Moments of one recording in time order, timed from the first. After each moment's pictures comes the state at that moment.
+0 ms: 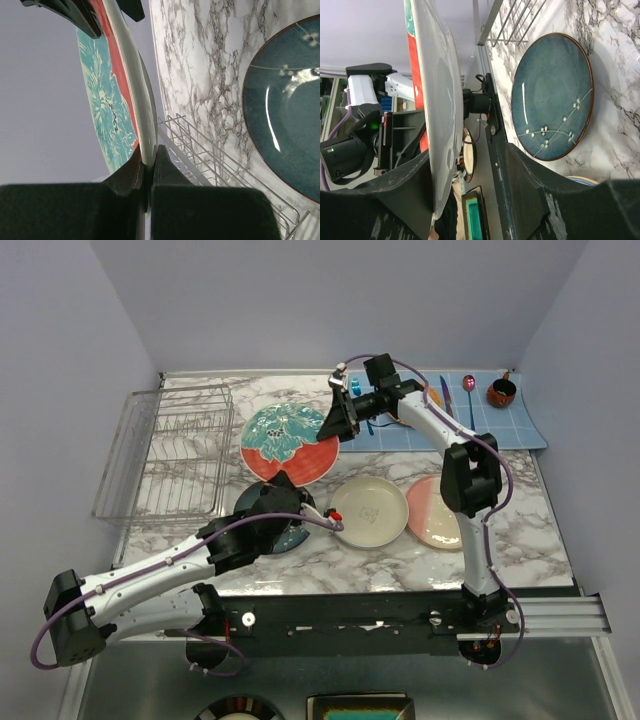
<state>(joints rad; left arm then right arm) -1.03 0.94 0.72 -0.27 -0.59 1.22 0.42 2.24 1.99 -0.63 -1.30 0.38</state>
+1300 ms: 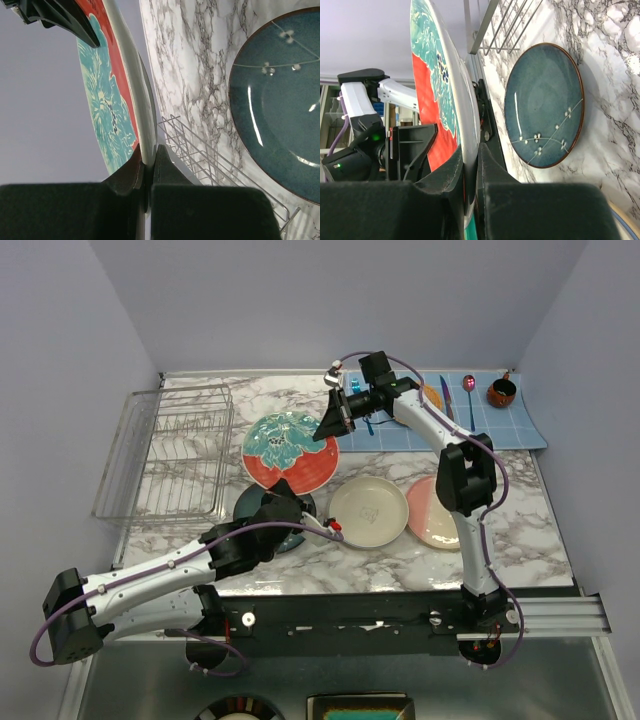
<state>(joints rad) -1.07 0.93 0.66 -0.26 -0.61 1.22 0.44 2.28 2.06 -0.64 -1.25 0.40</state>
